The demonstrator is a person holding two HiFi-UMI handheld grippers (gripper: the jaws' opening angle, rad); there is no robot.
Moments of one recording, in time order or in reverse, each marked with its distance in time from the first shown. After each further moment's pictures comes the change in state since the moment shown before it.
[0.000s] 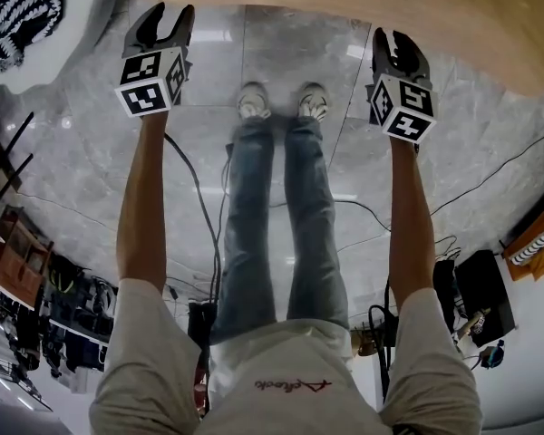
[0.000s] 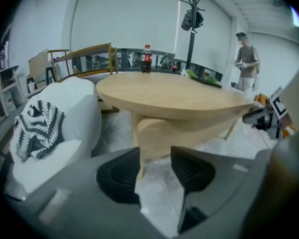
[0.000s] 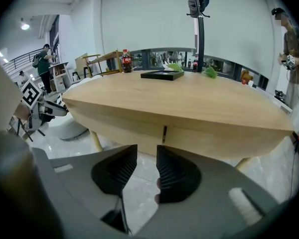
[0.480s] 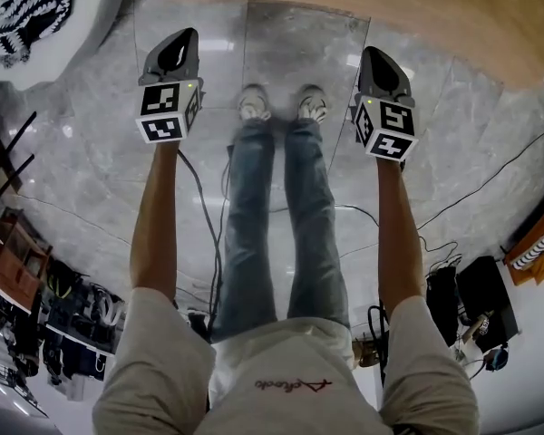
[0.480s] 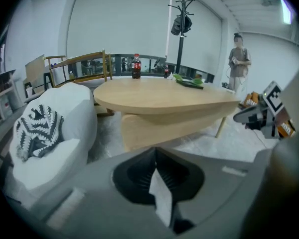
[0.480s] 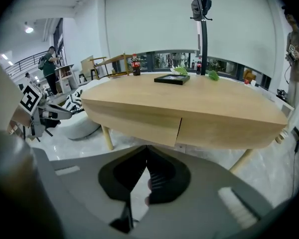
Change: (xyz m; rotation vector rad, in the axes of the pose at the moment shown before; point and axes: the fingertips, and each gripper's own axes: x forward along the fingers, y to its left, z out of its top) left arm -0.052 -0.045 -0.018 0.050 -0.037 -0.038; right arm -0.048 0.043 -0.012 -0.011 -0.011 0.049
